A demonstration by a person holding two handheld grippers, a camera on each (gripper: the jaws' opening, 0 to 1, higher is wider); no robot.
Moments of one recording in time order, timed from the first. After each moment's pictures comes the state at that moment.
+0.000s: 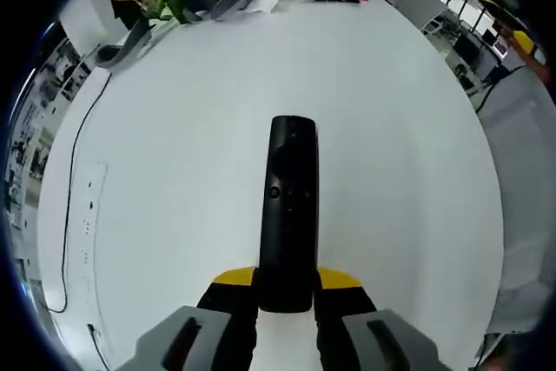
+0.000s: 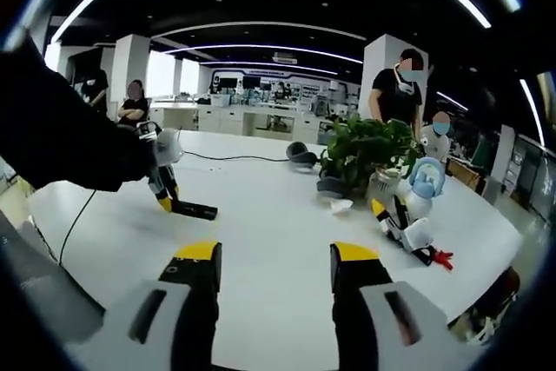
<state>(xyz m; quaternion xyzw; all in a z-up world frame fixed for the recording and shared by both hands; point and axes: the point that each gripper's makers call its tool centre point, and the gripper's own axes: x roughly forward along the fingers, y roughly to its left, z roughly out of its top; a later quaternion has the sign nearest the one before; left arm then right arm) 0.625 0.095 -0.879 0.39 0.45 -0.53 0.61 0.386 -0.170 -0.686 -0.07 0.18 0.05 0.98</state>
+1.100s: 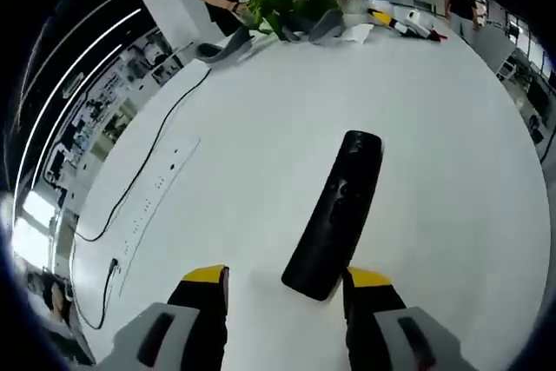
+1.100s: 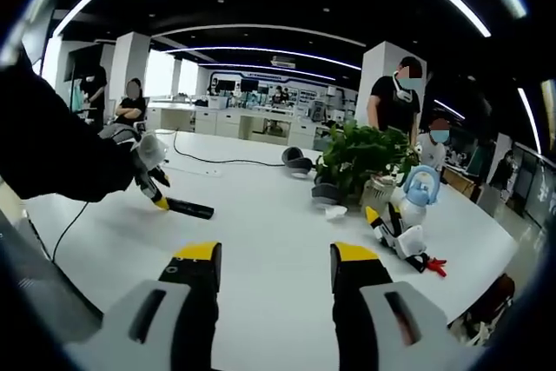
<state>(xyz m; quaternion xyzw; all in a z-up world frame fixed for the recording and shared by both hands) 0.653 0.127 -0.862 0.32 0.36 -0.34 0.81 0.385 -0.173 -0.673 -0.08 0.15 0.03 0.98</state>
